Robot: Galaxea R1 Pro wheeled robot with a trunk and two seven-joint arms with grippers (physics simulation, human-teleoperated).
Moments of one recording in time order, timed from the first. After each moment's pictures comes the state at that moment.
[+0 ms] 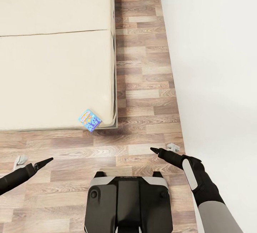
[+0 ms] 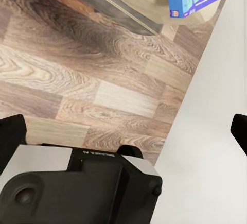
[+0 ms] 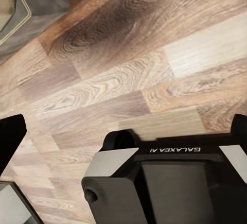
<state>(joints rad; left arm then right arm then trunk) -0.41 0.25 0.78 -1.20 -0.07 0.84 -1.24 -0.59 0.02 -0.18 -1.03 -0.31 0.69 0.37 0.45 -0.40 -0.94</state>
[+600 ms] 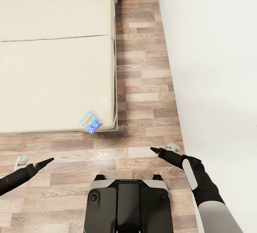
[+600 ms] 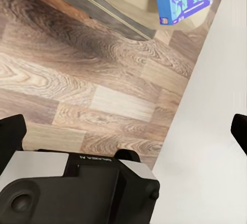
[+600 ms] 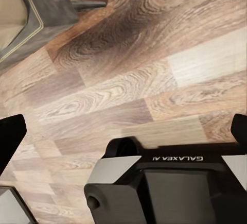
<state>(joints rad) -0.41 0.25 0.78 -1.20 -0.07 0.84 -1.23 -0.59 0.02 -0.18 -1.03 -0.31 0.68 0.37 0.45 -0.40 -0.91</state>
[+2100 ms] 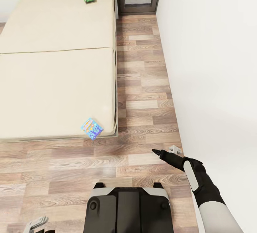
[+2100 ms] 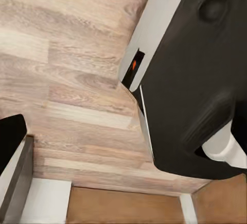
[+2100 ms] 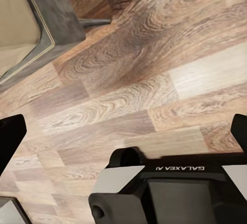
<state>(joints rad) -0.30 0.21 0.78 -0.57 -0.44 0.40 -0.65 -0.59 0.01 -0.21 -0.98 -0.31 0.67 0.36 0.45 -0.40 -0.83</state>
